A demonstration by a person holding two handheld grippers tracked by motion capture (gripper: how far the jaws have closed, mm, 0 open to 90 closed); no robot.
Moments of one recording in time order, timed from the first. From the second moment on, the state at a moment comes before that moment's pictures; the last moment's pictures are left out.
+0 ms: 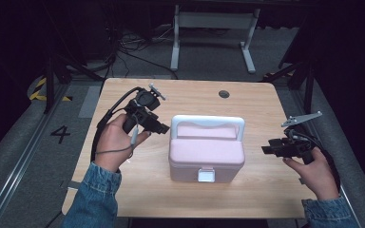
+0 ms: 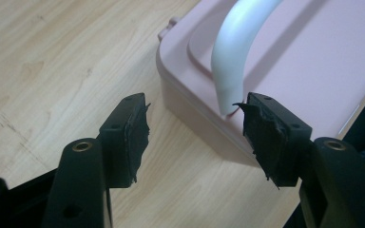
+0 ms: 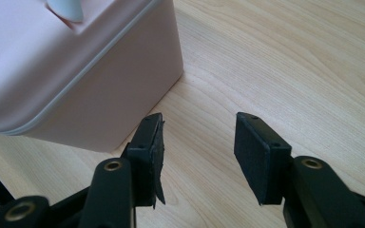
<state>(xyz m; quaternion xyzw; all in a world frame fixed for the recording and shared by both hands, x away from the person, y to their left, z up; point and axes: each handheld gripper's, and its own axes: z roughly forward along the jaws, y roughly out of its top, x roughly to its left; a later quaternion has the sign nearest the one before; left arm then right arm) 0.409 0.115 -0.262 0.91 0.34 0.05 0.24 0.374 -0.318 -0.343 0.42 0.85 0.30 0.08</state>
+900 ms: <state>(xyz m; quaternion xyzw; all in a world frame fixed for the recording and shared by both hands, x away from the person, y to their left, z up) 0.427 0.054 -0.283 0.92 0.31 0.07 0.21 0.368 -0.324 -0.348 0.43 0.85 0.30 0.07</state>
